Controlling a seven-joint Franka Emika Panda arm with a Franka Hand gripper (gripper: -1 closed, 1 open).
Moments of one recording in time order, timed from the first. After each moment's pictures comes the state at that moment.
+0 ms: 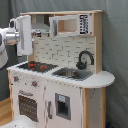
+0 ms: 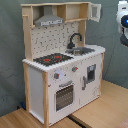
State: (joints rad) arm -0.49 -1.41 0.69 -2.35 -0.55 2.09 0.17
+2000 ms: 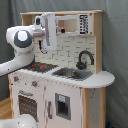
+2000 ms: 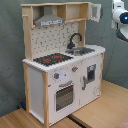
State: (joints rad) arm -0.70 -1.25 0.58 -2.43 -0.55 2.62 0.18
